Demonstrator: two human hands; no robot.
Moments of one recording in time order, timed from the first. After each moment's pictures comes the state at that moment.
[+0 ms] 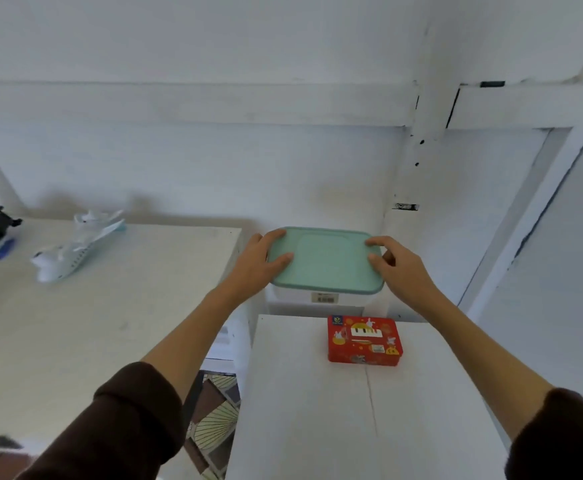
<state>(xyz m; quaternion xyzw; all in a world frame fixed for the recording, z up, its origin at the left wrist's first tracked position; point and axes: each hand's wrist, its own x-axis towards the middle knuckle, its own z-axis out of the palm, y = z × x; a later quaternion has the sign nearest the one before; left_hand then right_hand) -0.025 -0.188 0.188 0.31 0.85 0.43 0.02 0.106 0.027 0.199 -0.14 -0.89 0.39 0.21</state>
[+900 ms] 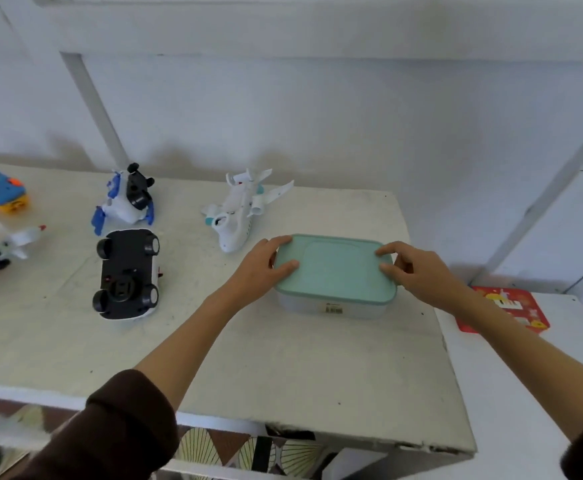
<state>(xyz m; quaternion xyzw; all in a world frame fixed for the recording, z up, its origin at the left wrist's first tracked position) -0.192 -0.531 0.123 0.30 0.85 0.41 0.08 -0.061 -0.283 0.145 -0.10 -0.94 0.31 0.07</state>
